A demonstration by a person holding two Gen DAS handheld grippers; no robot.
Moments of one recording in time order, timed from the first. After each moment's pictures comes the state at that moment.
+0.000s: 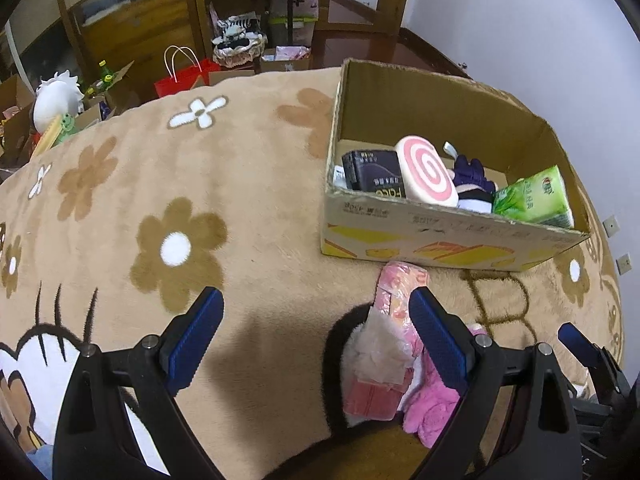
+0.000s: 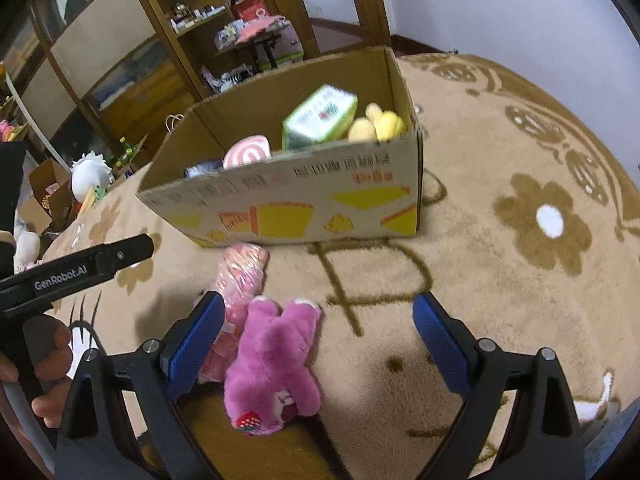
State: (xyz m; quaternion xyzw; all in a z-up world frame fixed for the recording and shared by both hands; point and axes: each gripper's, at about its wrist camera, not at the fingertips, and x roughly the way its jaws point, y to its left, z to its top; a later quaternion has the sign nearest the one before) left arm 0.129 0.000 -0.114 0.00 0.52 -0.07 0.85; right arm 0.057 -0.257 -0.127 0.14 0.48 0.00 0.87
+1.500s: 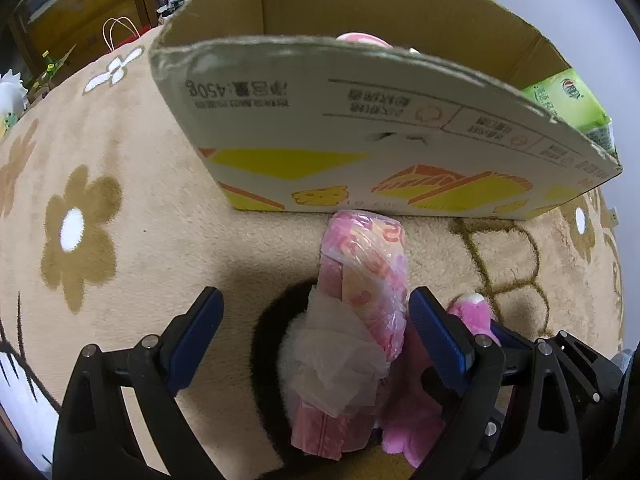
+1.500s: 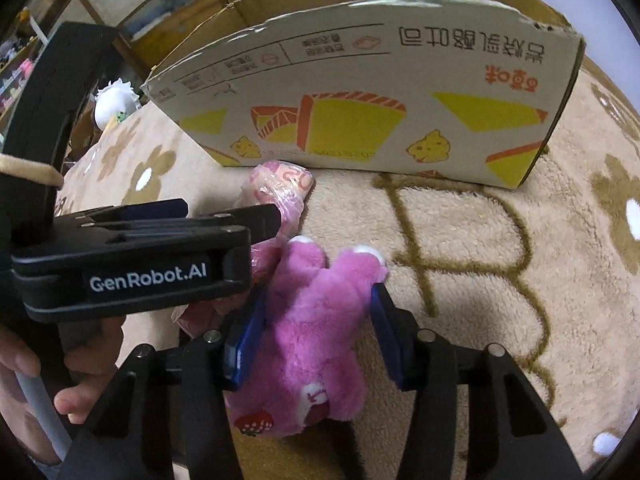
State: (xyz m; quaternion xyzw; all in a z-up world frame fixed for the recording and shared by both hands) left arm 0.154 -0.037 -0.192 0.02 0.58 -0.13 0.80; right arm 0.082 -0.208 -0.186 0.10 0.54 0.10 0.83
